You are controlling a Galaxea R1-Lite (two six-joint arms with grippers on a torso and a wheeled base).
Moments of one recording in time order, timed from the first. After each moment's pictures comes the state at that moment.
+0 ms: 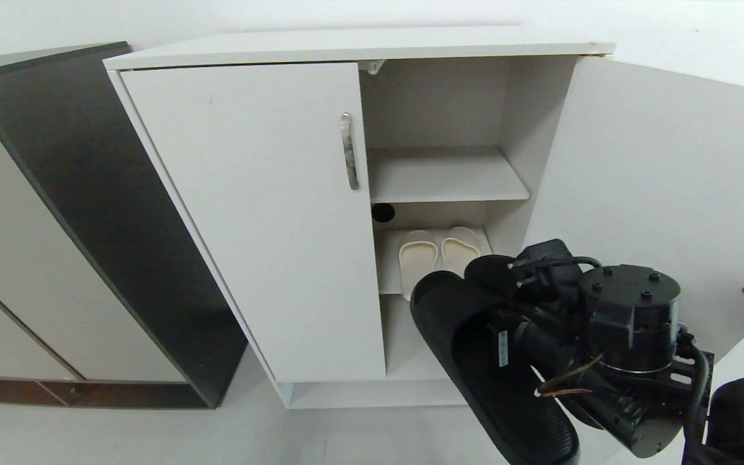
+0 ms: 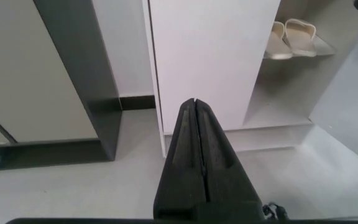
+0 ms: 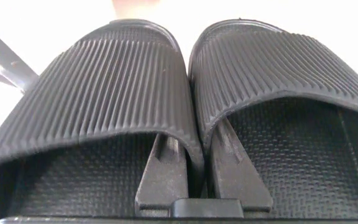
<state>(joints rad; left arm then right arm) 0.00 0.00 0.00 0.00 -0.02 0.02 0.84 1.73 -0.66 -0.86 -0.48 0.08</state>
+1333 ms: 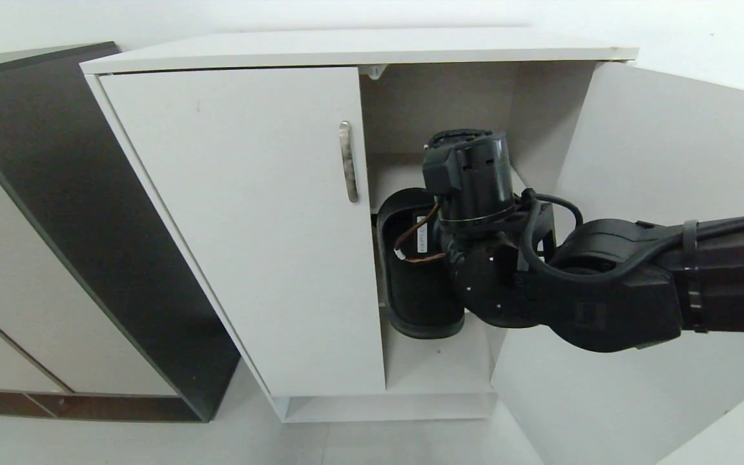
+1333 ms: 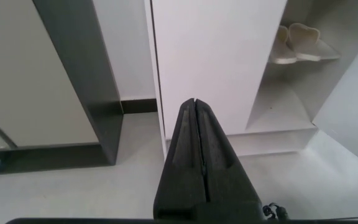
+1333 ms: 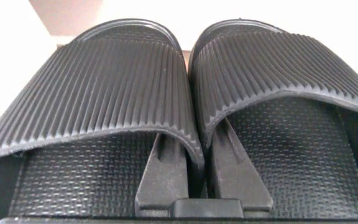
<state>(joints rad) 0.00 0.00 0.00 0.00 -0.02 0.02 0.89 1.96 -1.52 -0.20 -0.88 0.20</state>
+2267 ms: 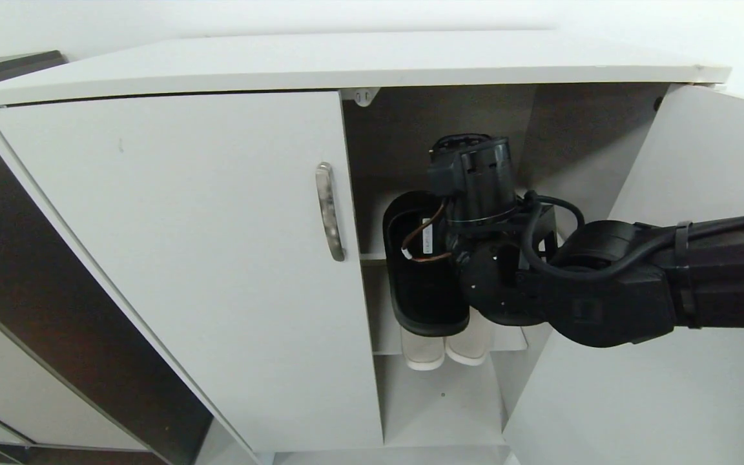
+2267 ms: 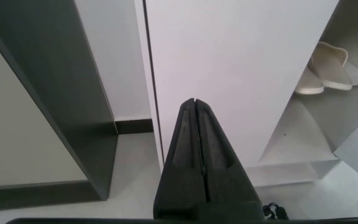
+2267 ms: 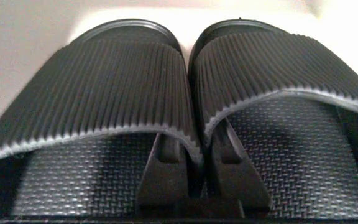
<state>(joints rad) 0.00 0.00 0.00 0.00 -0.02 0.02 0.87 1.97 -1.51 -0.21 -0.86 0.18</state>
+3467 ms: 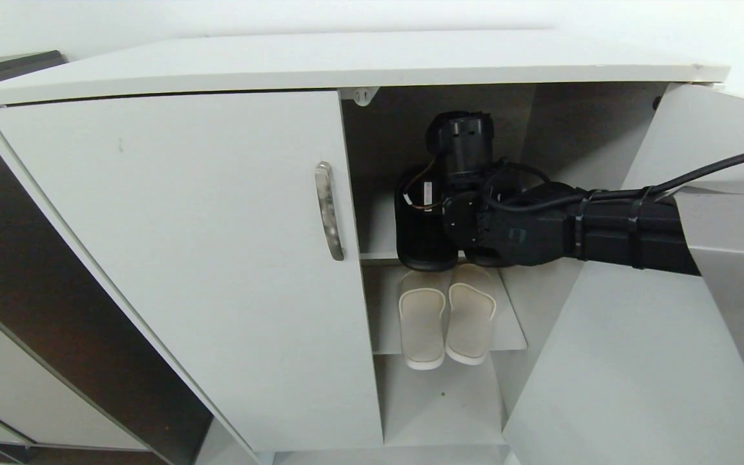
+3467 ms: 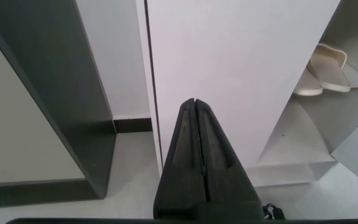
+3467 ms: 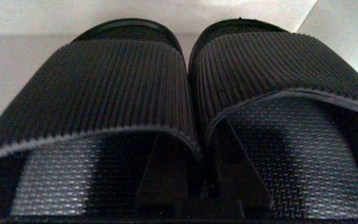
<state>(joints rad) 0.00 0.00 0.00 0.00 -0.02 0.00 0.72 2.23 -1.99 -0.07 -0.80 0.11</state>
